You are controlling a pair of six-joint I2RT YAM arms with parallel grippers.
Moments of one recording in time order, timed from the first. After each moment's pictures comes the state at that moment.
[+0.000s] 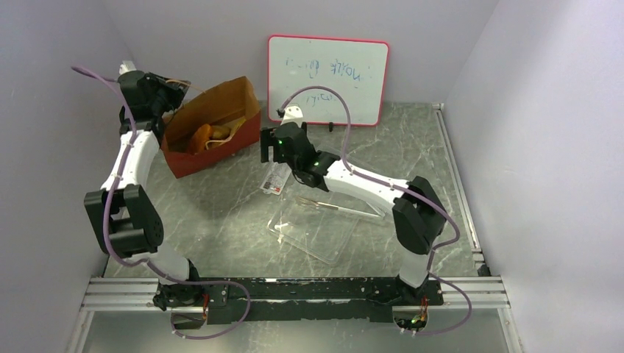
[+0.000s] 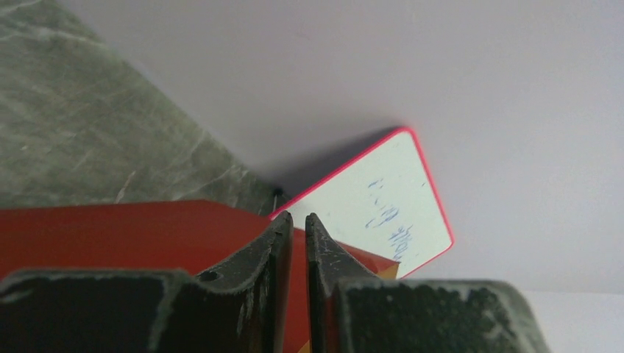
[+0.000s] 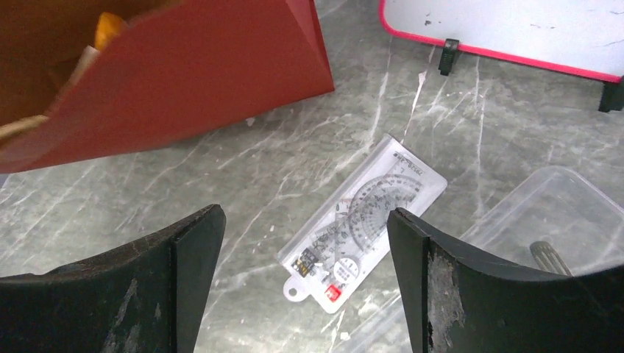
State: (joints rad) left arm 0.18 1.65 1.40 0.05 0.21 -1.01; right arm 0.88 1.83 1.43 0.00 0.38 0.39
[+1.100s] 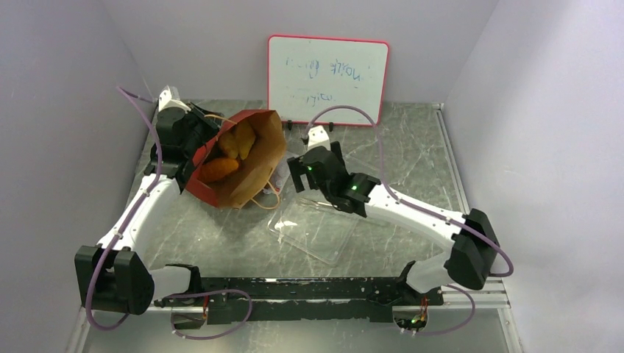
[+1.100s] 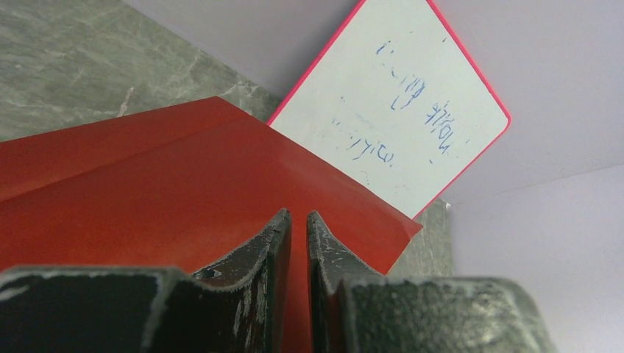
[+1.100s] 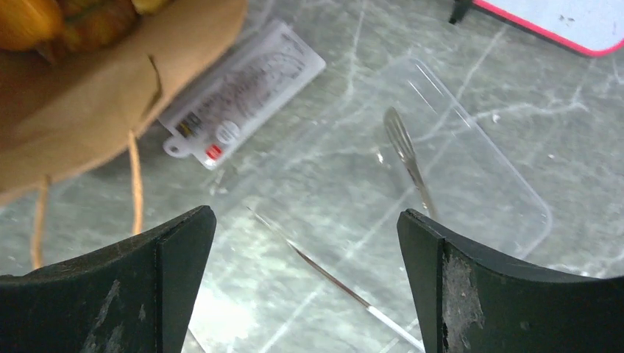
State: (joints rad) left arm -0.13 1.23 0.98 0.07 -0.02 -0.76; right arm 0.95 1.44 1.13 -0.26 0.51 0.25
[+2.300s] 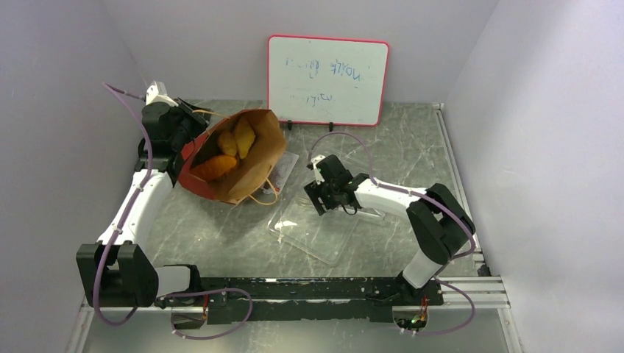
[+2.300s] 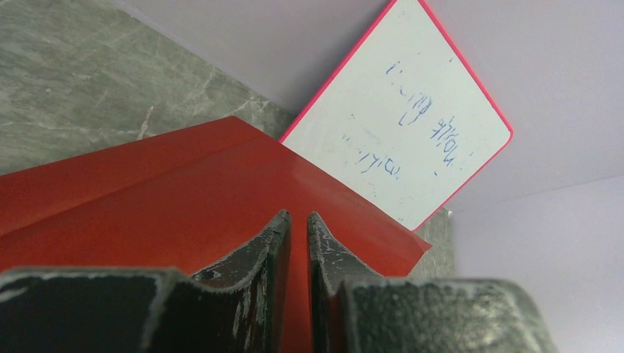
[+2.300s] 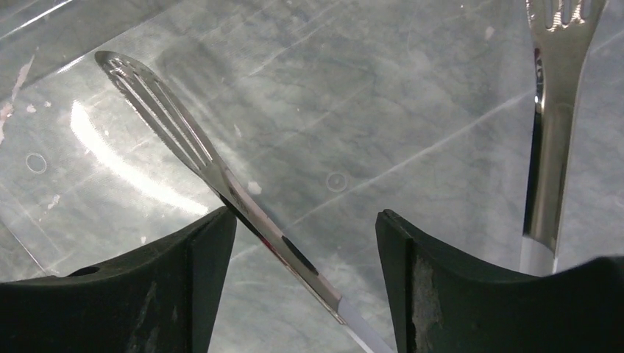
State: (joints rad) left arm -0.01 1.26 1.02 0.06 0.10 -0.74; right arm 0.71 1.64 0.91 -0.25 0.06 0.05
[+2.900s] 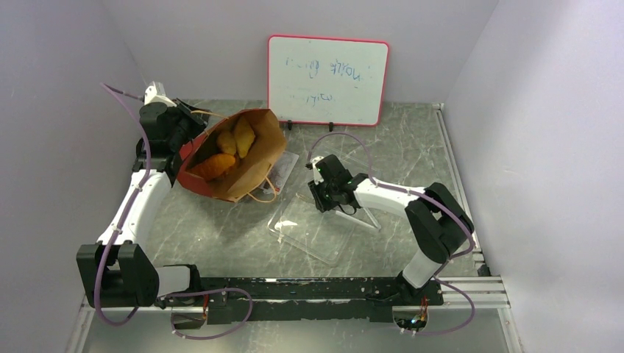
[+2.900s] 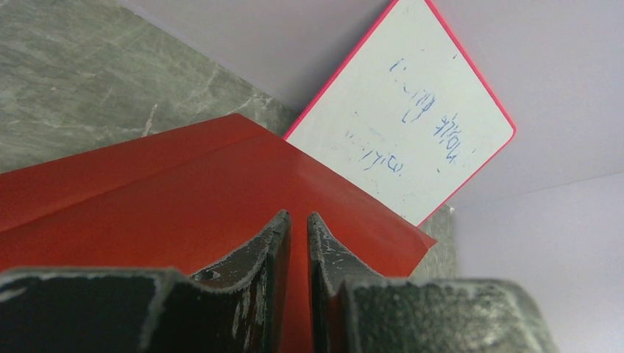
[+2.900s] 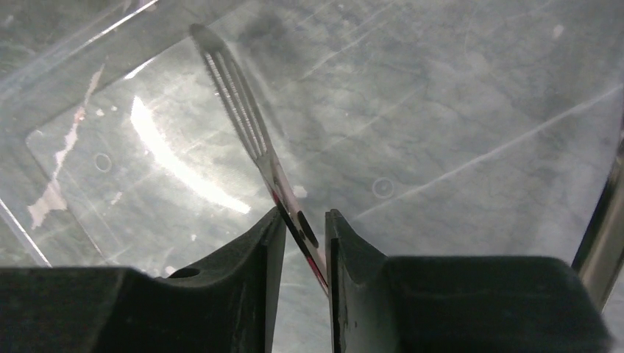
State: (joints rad) left arm 0.01 1.26 1.02 0.05 0.12 -0.73; right arm 0.70 1.65 0.91 -0.24 -0.06 0.10
